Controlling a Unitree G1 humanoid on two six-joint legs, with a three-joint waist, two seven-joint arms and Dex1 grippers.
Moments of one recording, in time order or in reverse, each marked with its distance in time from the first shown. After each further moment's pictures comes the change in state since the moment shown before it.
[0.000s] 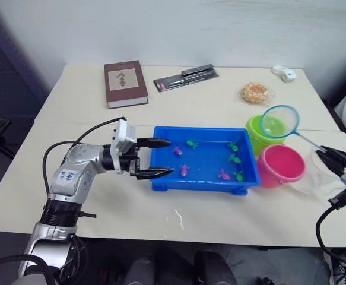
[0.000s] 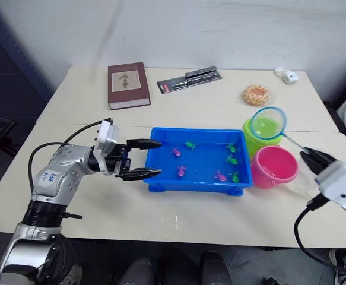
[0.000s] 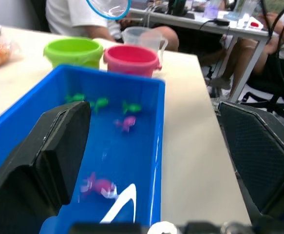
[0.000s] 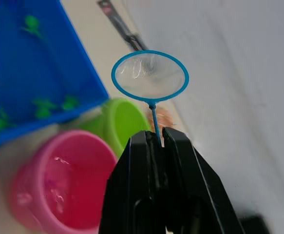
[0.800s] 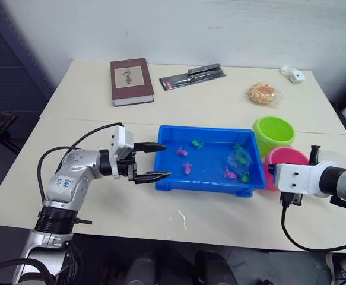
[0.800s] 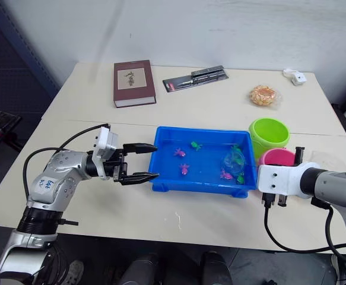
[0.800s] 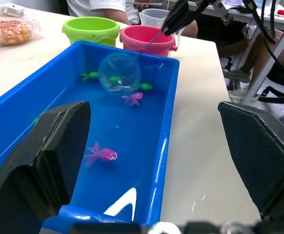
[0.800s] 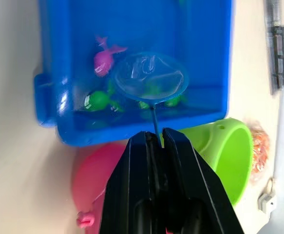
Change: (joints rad) left arm 0.055 0.011 0.003 -0.066 0.015 -0.005 0.062; right arm -0.336 -0.262 0.468 0.002 -0.327 0.245 0.212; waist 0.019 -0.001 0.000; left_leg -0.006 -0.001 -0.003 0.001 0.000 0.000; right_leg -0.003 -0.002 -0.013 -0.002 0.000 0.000
